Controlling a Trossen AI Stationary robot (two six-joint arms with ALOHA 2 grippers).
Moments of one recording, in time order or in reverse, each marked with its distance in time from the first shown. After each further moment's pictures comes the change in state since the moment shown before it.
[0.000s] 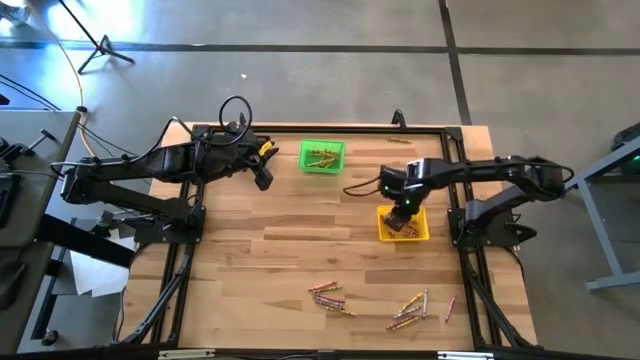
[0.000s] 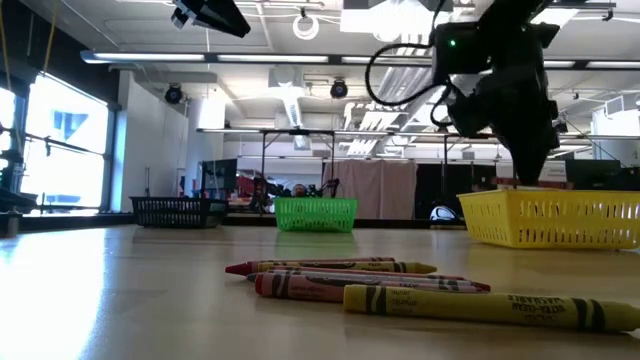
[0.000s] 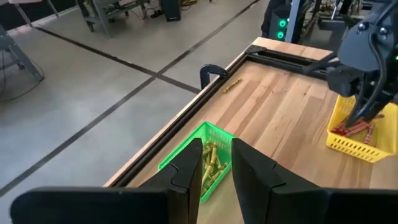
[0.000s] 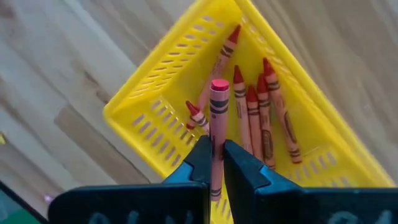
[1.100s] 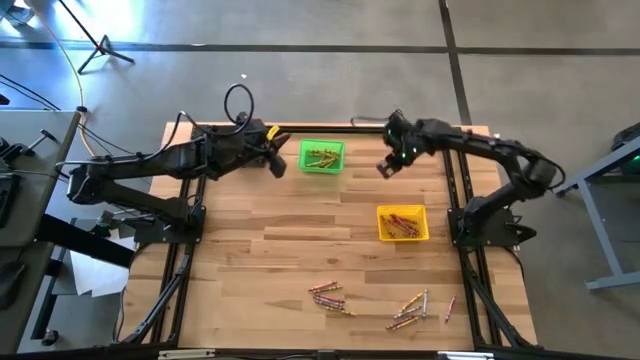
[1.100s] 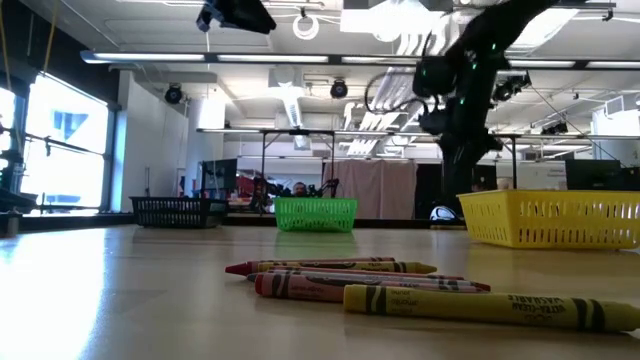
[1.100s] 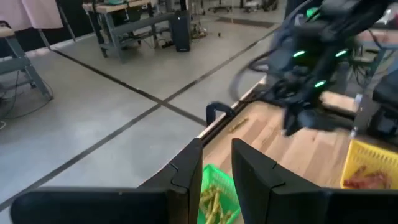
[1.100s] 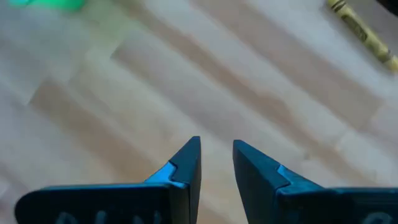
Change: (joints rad) left arm 0.073 0.092 0.000 0.262 0.012 0.051; right arm -0.454 0.099 0.157 0.138 0.242 -0.256
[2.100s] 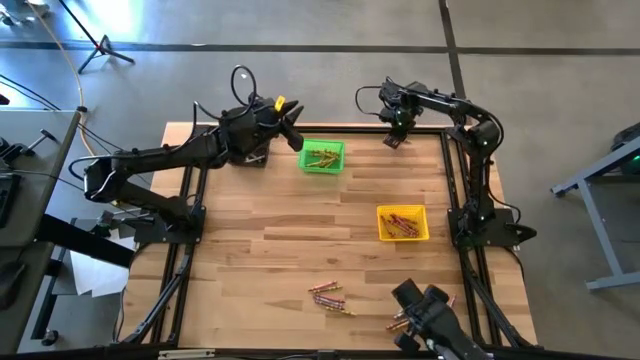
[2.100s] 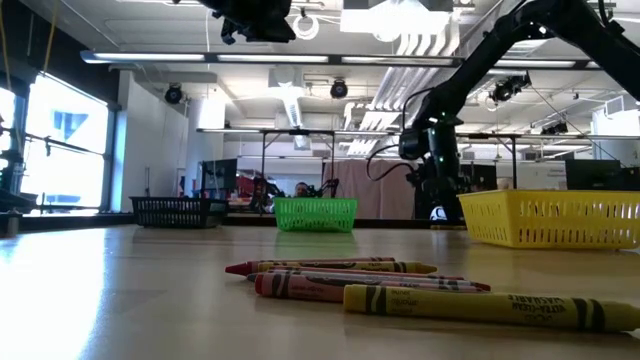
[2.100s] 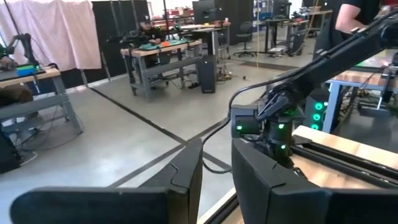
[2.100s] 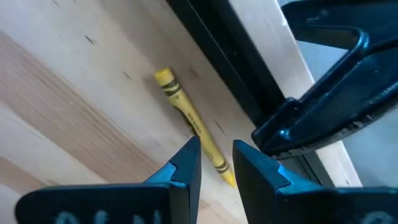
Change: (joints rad) left arm 0.159 0.163 0.000 0.391 0.037 0.132; right arm -0.338 0.597 0.481 -0.155 0.154 -0.629
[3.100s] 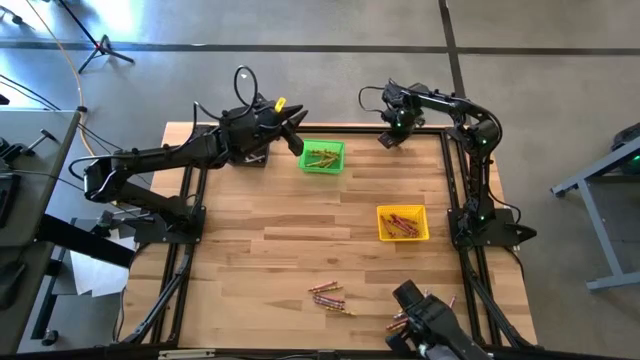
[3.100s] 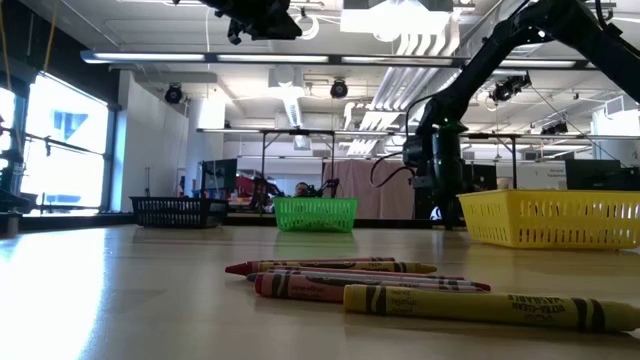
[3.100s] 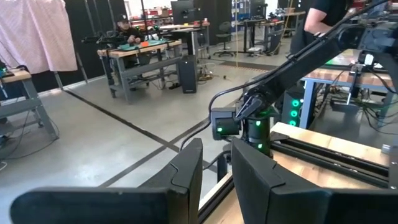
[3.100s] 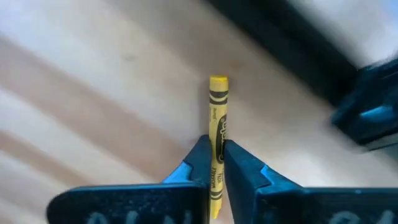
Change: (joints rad) left arm -0.006 0.000 0.000 -0.005 0.093 -0.002; right arm -0.016 0.023 -0.028 -0.015 -0.212 0.262
